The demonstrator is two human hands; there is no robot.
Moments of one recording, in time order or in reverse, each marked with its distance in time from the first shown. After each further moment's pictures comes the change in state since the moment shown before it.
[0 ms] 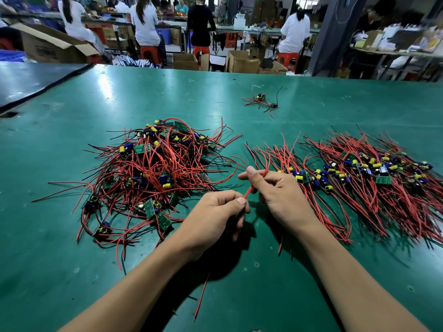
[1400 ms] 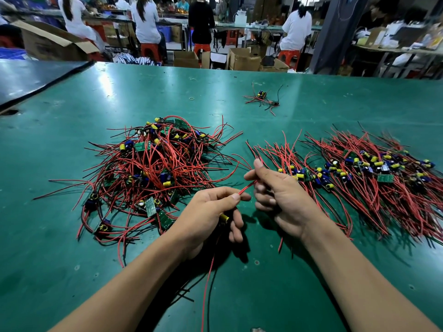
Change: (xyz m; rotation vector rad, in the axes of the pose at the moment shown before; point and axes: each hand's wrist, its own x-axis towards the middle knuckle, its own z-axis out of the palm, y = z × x) left_hand -0.002 -0.001 -0.006 -0.245 0.014 -0.095; right_hand 0.003 0.004 0.003 0.604 -0.159 0.304
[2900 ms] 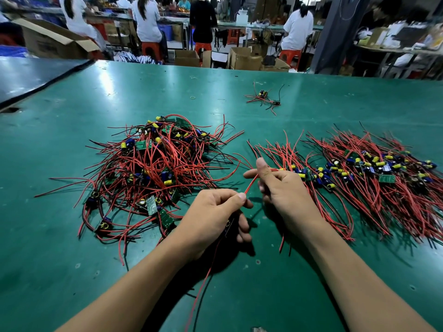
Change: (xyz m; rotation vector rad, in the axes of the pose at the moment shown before) left_hand -0.001 -0.004 0.007 0.111 0.055 0.040; right_hand 0.002 0.002 -0.004 -0.416 0.201 -0.175
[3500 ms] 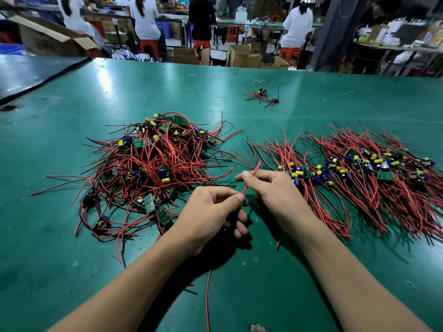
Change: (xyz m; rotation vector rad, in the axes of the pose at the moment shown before) left_hand 0.002 -0.002 0.000 -0.013 0.045 0.034; right_hand -0.005 0.004 0.007 0.040 -0.066 0.097
